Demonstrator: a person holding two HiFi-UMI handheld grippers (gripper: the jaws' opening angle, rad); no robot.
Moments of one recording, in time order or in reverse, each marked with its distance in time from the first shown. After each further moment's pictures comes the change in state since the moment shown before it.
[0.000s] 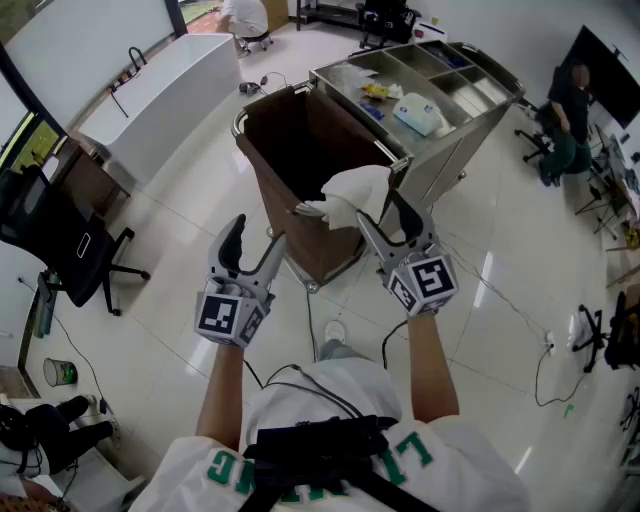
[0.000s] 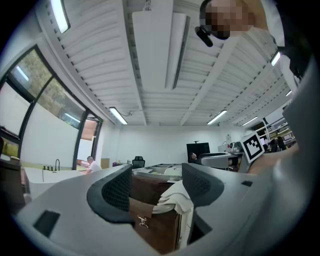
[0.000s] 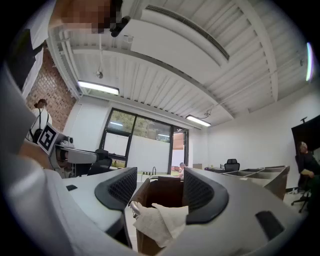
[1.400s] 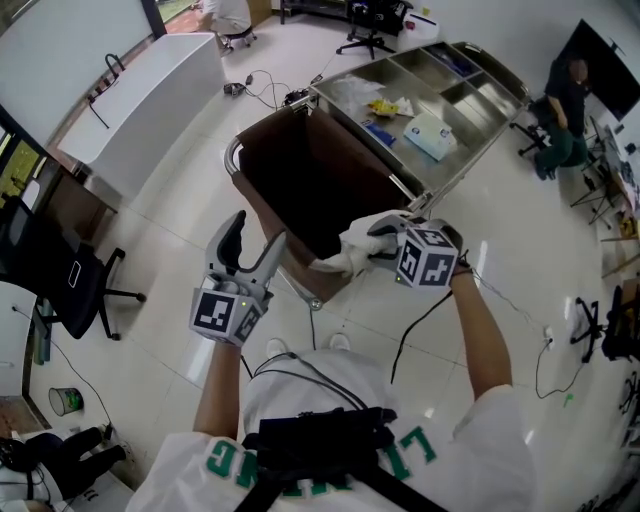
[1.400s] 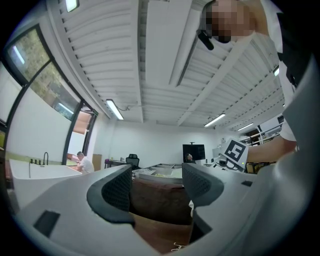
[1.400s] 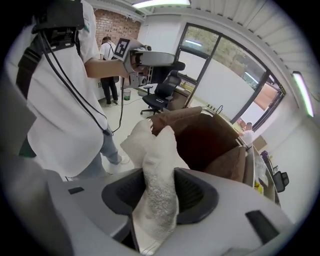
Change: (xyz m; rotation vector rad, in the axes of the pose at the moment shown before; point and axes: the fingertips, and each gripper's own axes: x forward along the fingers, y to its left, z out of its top) left arm 0.124 0.092 -0.007 -0.075 -0.015 -0.113; right arm 0.068 -0.014 -0.155 -0.577 0.953 0.747
